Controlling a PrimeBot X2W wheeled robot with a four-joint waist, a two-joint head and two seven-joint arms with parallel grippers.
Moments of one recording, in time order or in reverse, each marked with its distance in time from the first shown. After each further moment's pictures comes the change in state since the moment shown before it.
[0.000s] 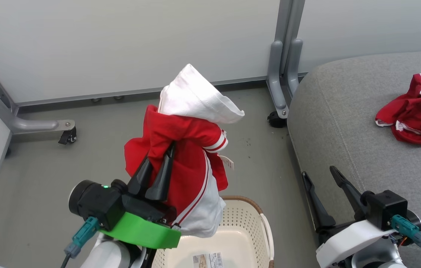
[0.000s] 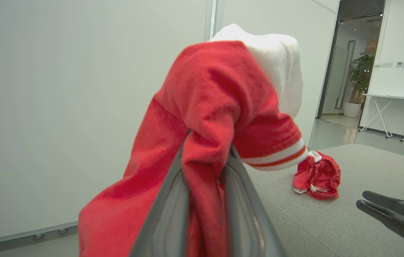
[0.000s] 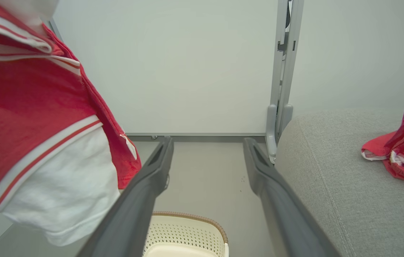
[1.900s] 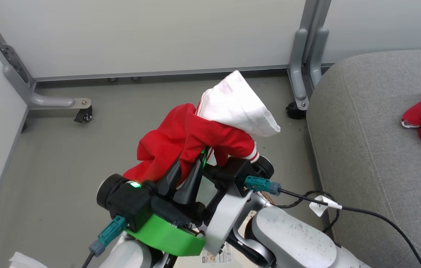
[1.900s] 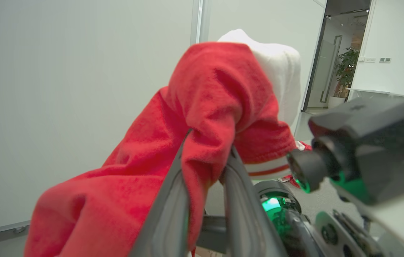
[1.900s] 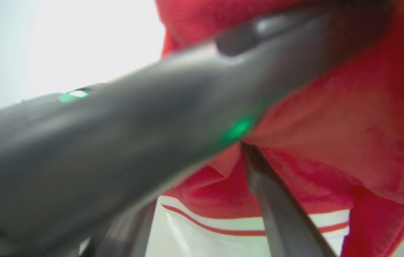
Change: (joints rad) left arm -0.047 -0.025 -0.108 -0.012 -0.006 -0.027 0.018; right arm -0.658 -0.018 0.762 0.501 0.348 0.000 -0.212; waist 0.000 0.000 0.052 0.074
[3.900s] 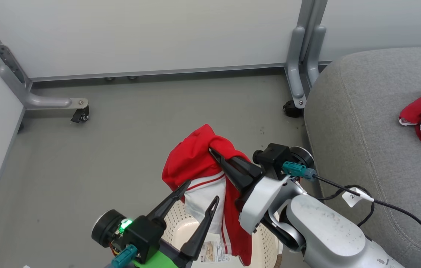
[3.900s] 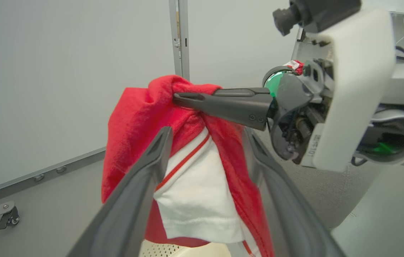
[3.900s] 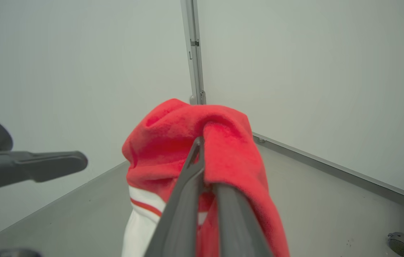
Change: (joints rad) left arm 0.106 0.166 -0.096 -0.047 0.042 0.022 0.139; right arm 0.025 -0.087 -0.122 0.073 -0.019 0.000 -0.016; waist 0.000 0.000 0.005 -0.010
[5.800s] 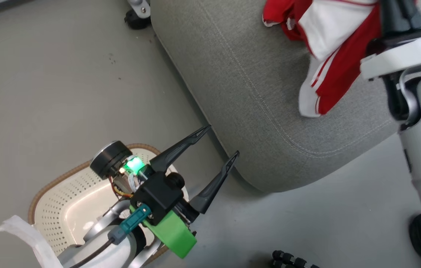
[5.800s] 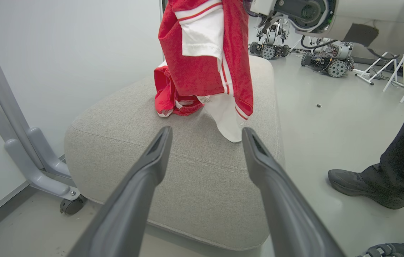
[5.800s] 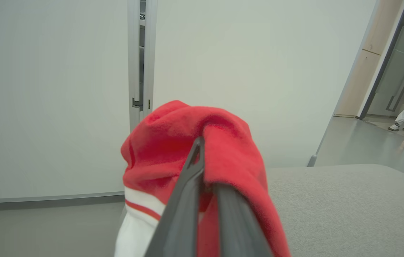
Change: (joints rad) left arm -0.290 0.043 -0.044 -0.077 0.086 -0.091 0.101; right arm -0.266 -0.111 -0.634 -0.007 -0.162 0.000 -0.089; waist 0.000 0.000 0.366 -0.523
